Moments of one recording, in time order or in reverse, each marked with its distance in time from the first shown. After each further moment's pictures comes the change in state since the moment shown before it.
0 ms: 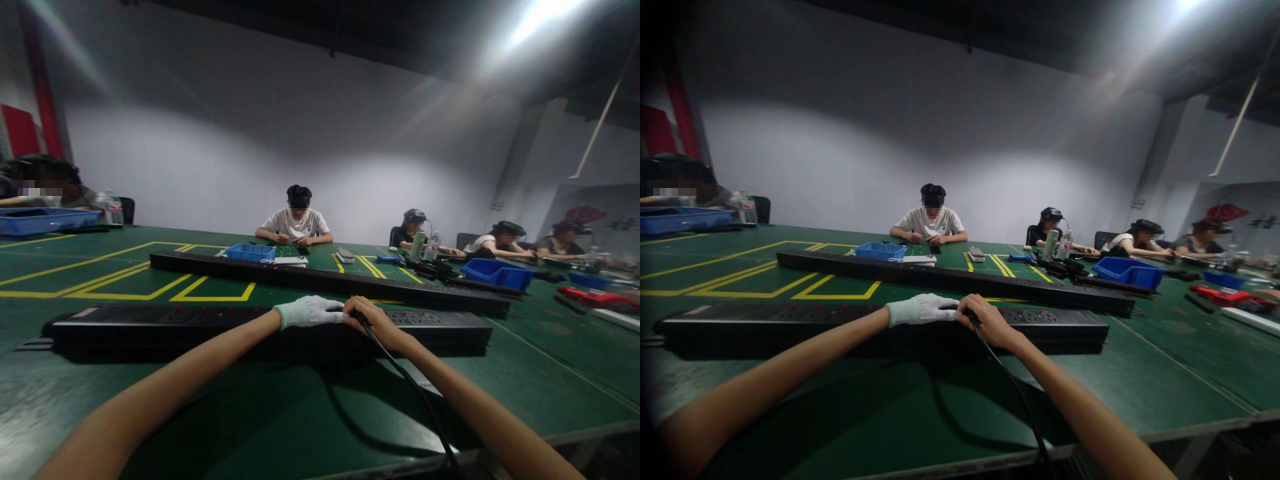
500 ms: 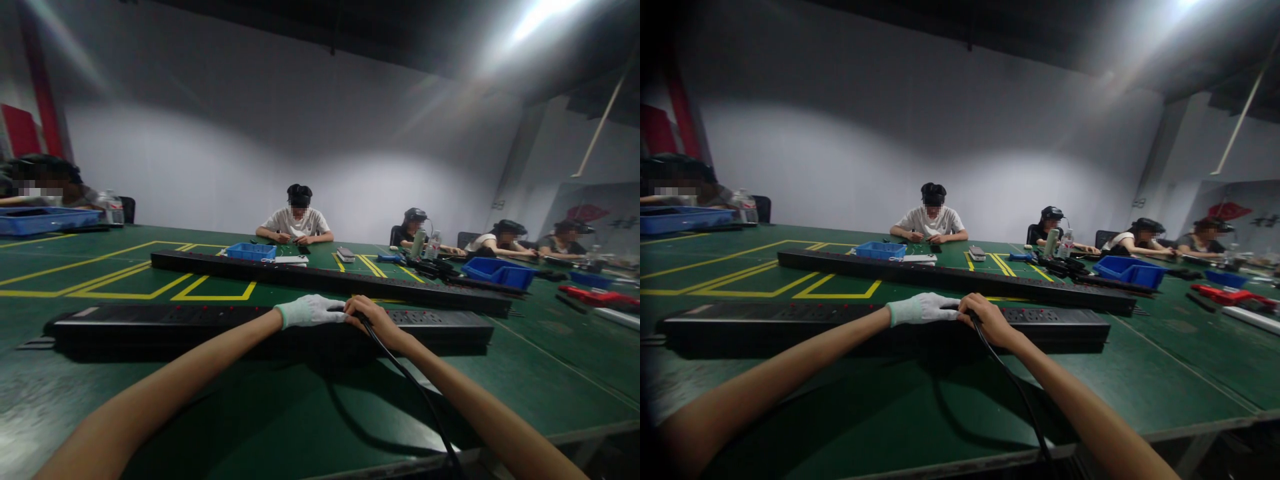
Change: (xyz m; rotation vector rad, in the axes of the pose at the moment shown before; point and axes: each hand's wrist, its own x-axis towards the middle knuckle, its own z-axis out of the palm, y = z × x) left_hand 0.000 0.002 -0.001 0.016 -0.005 -0.013; right_hand 0.000 0.000 0.004 -0.005 0.035 -0.013
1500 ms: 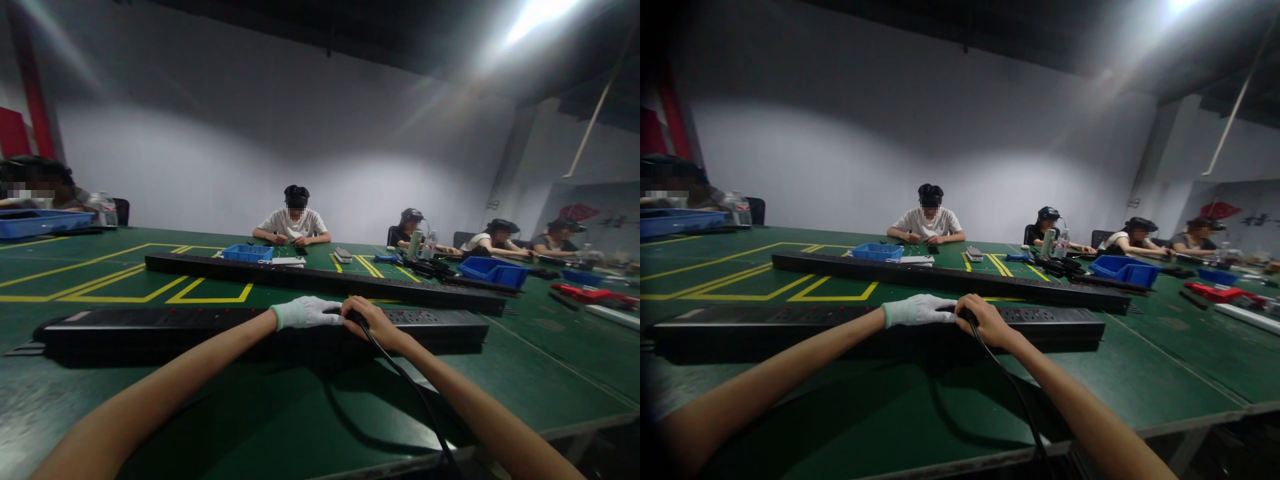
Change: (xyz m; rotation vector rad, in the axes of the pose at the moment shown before) left_hand -0.003 0.000 -0.001 -0.046 -0.015 0.018; right_hand -0.004 -0.001 -0.003 -0.018 0.001 -0.020
